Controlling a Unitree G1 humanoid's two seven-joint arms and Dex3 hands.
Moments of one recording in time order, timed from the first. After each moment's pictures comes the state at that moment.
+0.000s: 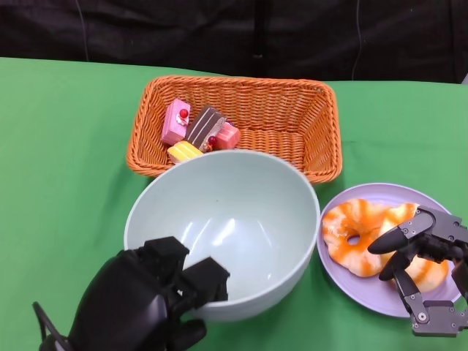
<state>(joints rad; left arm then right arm) 0.13 0.33 -0.16 -0.07 1.07 -0.71 0.49 0.23 -0.16 -0.04 -0.19 -0.03 -0.39 0.17</state>
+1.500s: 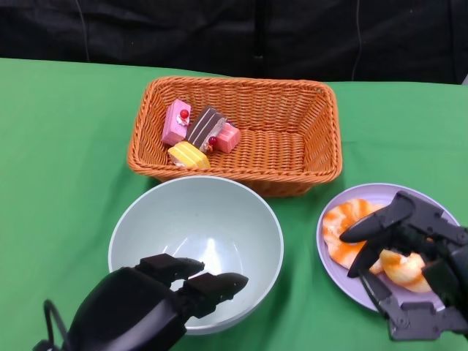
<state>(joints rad) 0.27 0.45 -0.25 -0.44 0.76 -0.27 -0.05 0.27 -0.16 0.05 -0.38 0.07 -0.29 0.26</state>
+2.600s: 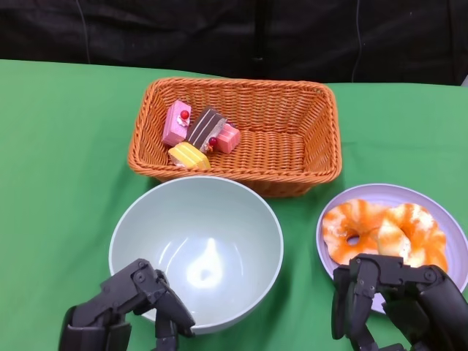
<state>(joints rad) 0.43 0.01 -0.18 -0.18 -0.01 -0.75 0.04 0.27 -0.11 0.15 -0.17 0.18 -0.52 0.38</state>
